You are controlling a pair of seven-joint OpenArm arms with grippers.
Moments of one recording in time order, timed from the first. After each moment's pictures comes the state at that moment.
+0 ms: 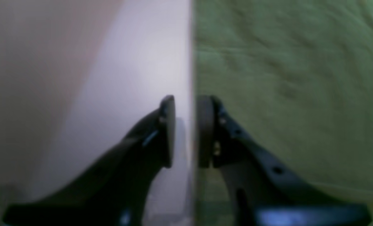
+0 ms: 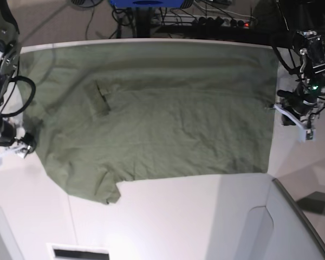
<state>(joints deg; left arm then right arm) 6.4 -20.4 -23.4 76.9 -10.3 -16.8 32.5 23.5 18.6 30.1 32.4 10.6 21.4 -35.0</state>
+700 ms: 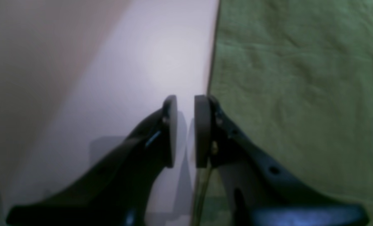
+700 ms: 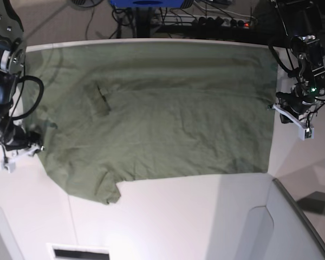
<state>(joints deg) 4.2 -19.3 -23.9 71.6 -10.3 -16.8 32.3 23.9 16.5 21.8 33.1 10.5 19.8 -34.3</state>
